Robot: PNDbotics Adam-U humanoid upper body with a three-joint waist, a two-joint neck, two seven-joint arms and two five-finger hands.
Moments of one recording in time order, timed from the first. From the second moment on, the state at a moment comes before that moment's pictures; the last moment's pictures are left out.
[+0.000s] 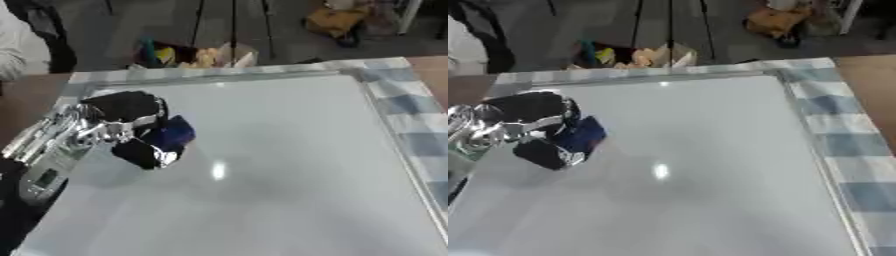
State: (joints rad) left arm -0.87 0.57 -0.41 -1.63 -0.80 -0.02 -0.69; right arm -0.56 -0.52 -0.03 -1.98 0.30 -0.16 -0.45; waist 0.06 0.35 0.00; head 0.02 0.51
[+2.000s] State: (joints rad) left arm -0.82 0.42 -0.57 -1.76 -0.91 -0.18 -0.71; right arm -0.55 -0.52 -0.03 -1.98 0.30 -0.16 -0.45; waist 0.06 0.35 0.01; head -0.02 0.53
